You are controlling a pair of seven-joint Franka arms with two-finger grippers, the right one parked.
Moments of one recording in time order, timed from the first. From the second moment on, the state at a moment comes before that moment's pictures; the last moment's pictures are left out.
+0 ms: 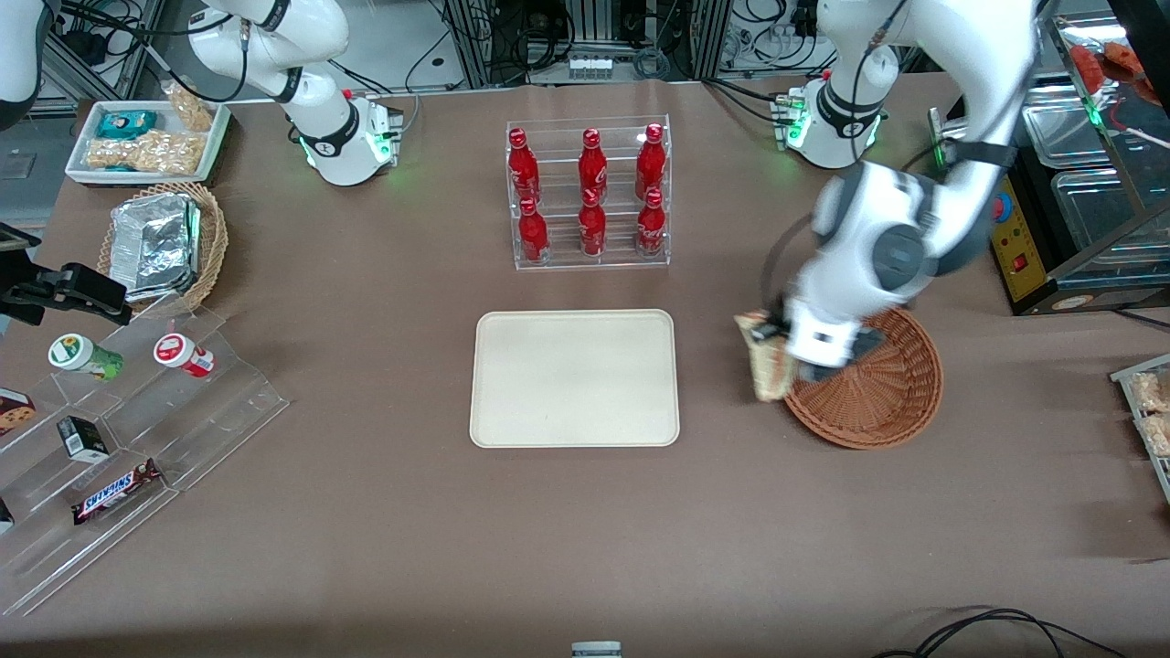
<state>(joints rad) -0.24 0.22 -0.25 -1.97 -0.10 2.08 -0.83</state>
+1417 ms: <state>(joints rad) -0.69 0.93 -0.24 -1.18 0.26 2.03 -1.20</state>
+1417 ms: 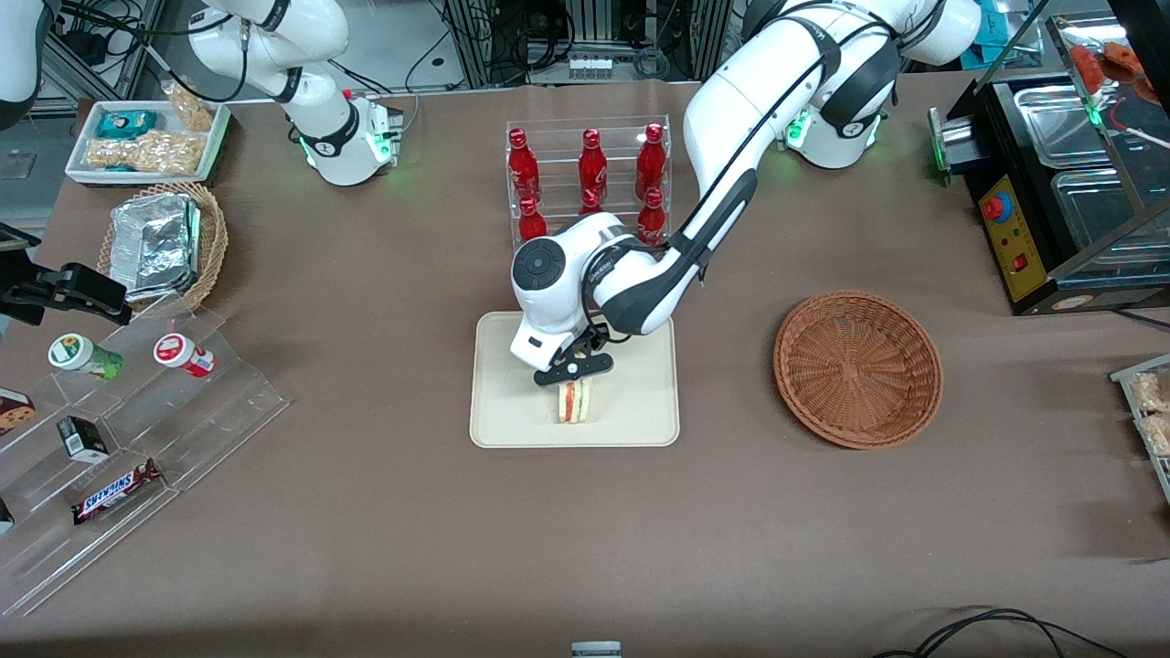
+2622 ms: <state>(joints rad) -0.29 0.42 -0.21 -1.20 0.03 1.39 -0.77</state>
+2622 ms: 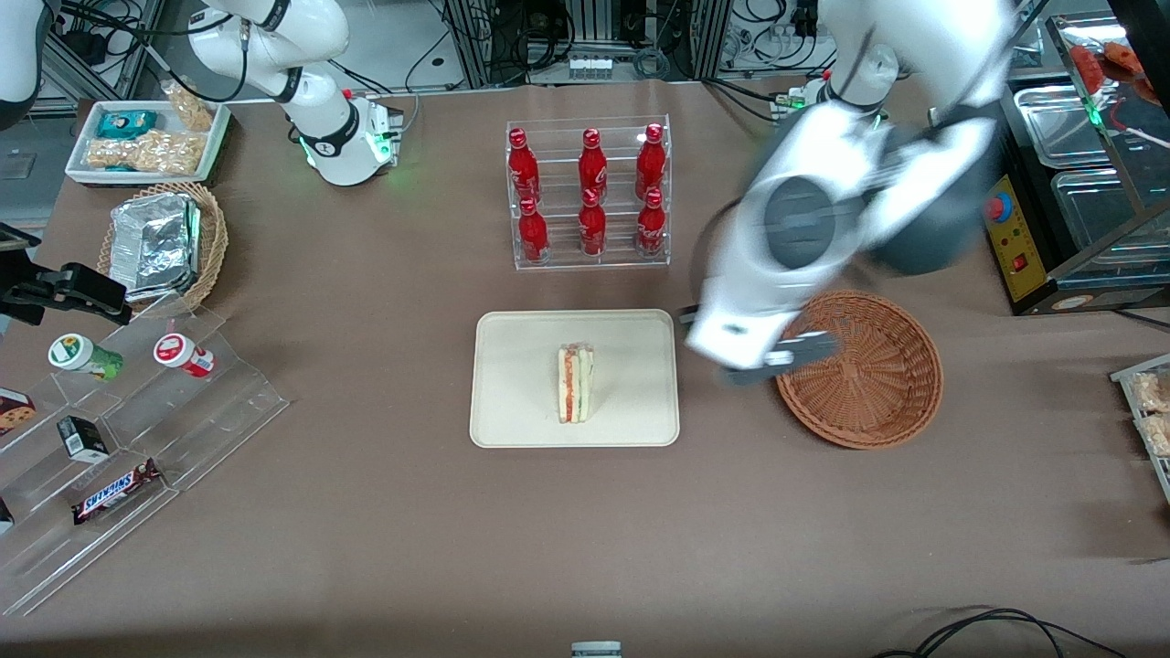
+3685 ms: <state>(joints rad) 0.09 0.19 -0.21 -1.31 0.08 1.20 -0.16</state>
